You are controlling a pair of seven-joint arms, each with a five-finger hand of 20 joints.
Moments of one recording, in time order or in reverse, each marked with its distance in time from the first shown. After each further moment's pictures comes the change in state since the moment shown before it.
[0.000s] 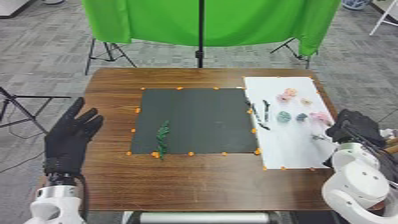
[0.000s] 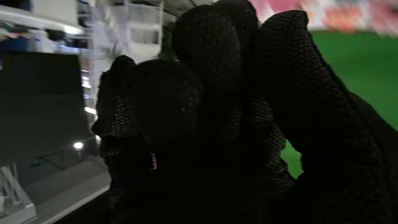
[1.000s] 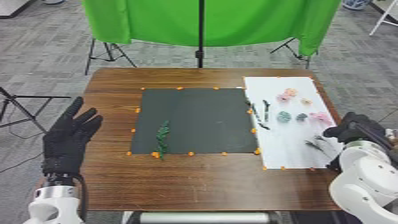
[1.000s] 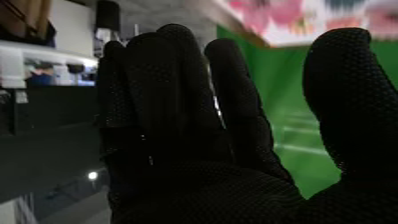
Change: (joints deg) left arm 0.4 -0.3 -0.3 -0.7 0.5 0.3 -0.6; right arm -5.9 -2.3 9.2 -2.6 8.8 -6.0 0.2
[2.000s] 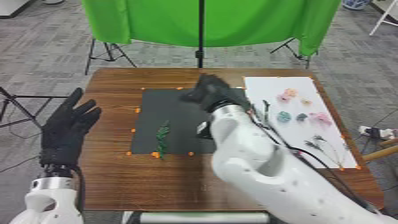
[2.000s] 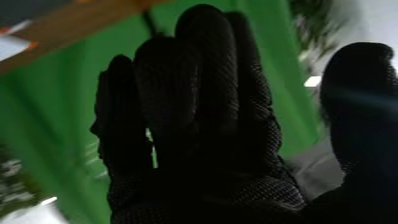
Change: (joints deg) left arm -1.8 2.4 -0.6 -0.5 -0.1 1.2 -0.8; right arm 42.1 -30.1 -40.1 6.7 0.2 2.5 -11.8
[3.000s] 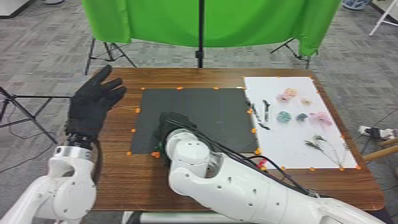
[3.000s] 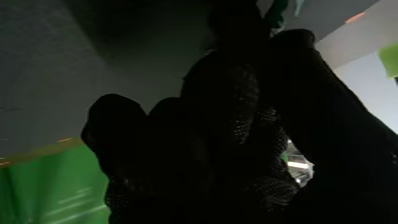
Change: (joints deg) left arm -16.7 -3.0 5.2 5.5 6.4 -7.4 -11.7; right arm 7.6 -16.6 -16.6 23.5 5.4 -5.8 2.4
